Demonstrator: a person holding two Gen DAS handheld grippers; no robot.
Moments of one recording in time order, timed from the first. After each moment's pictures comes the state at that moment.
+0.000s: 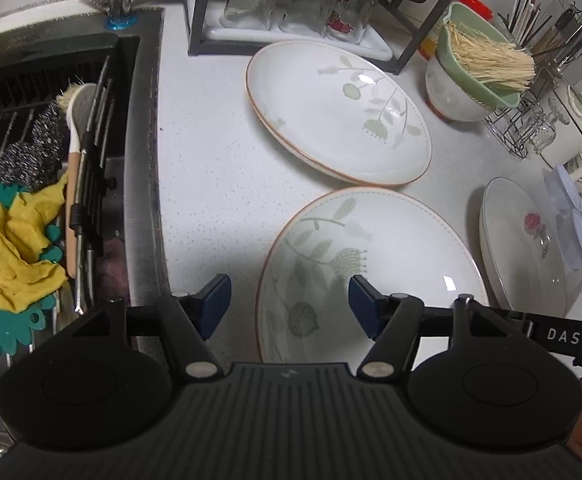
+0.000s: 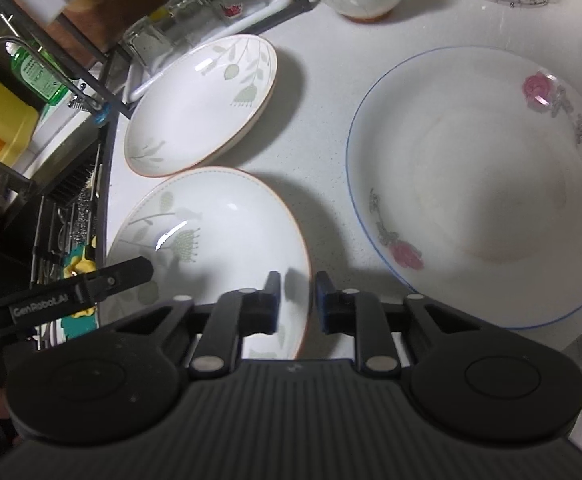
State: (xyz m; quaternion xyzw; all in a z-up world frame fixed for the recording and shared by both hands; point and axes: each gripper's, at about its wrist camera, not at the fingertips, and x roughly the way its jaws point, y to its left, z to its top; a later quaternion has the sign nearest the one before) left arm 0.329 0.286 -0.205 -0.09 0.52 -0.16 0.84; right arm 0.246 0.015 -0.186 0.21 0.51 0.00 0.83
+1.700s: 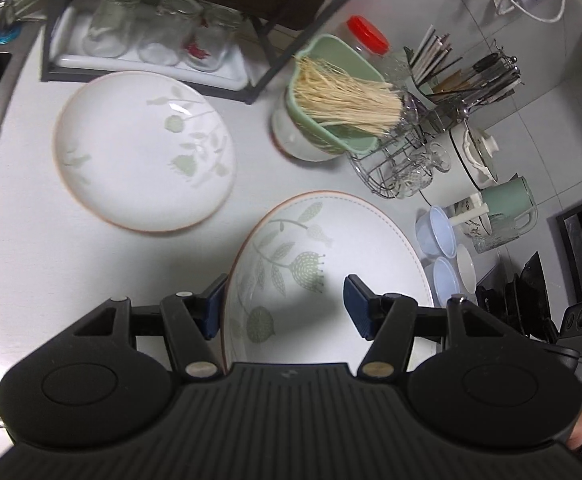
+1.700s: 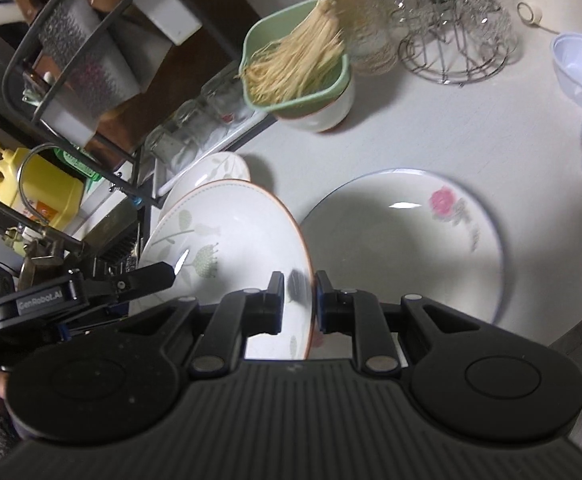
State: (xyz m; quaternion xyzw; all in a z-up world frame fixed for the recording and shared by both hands) left arm 0.334 0.183 -0.120 -0.22 0.51 -0.25 0.80; right arm 0.231 -0.118 -0.104 0.26 0.45 0.04 0.85
